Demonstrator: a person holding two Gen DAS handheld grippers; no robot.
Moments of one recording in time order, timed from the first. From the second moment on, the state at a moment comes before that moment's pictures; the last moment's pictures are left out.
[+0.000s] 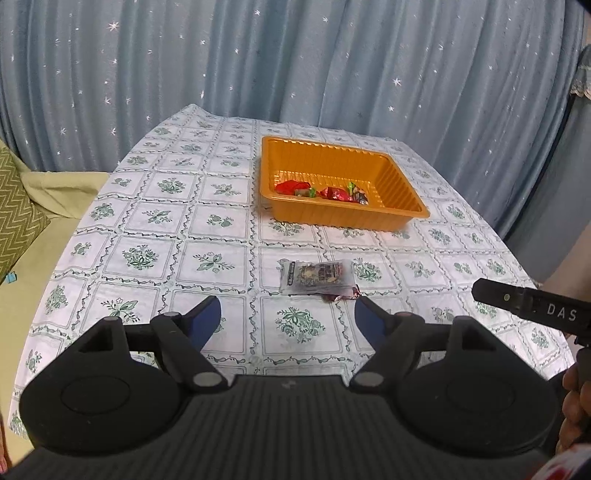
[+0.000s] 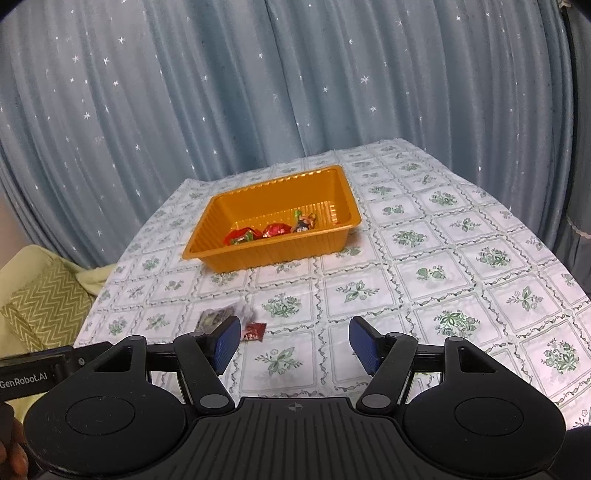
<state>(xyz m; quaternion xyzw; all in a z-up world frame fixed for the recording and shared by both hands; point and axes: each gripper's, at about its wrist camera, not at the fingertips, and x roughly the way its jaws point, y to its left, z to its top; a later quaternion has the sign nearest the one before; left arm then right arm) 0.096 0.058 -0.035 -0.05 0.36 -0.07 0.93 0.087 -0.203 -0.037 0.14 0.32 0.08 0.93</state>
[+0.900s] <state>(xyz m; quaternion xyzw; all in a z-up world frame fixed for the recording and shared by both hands) 0.201 0.030 -0.097 0.23 0.39 -0.26 0.85 0.146 -0.186 -0.113 0.01 0.40 0.16 0.90</state>
